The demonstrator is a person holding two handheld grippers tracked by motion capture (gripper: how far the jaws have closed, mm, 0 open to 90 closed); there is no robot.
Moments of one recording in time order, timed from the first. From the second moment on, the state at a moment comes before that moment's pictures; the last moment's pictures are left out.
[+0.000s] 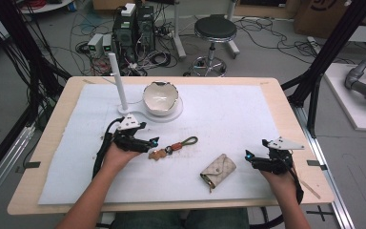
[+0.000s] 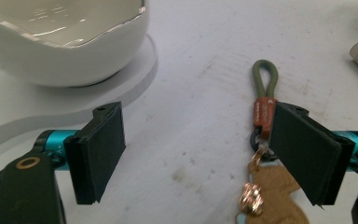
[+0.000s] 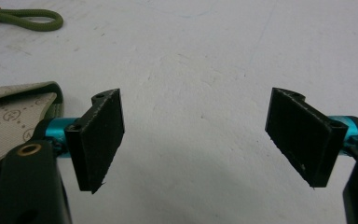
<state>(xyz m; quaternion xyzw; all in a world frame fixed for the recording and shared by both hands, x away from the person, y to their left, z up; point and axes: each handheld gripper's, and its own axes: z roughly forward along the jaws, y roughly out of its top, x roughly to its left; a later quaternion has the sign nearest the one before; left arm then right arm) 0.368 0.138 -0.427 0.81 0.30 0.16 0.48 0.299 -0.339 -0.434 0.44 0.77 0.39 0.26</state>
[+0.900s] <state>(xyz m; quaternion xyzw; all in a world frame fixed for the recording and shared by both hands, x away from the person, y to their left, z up) 0.380 0.065 -0.454 0.87 0.25 0.11 0.40 0.297 -0.342 -0.436 0.43 0.78 0.38 0.26</state>
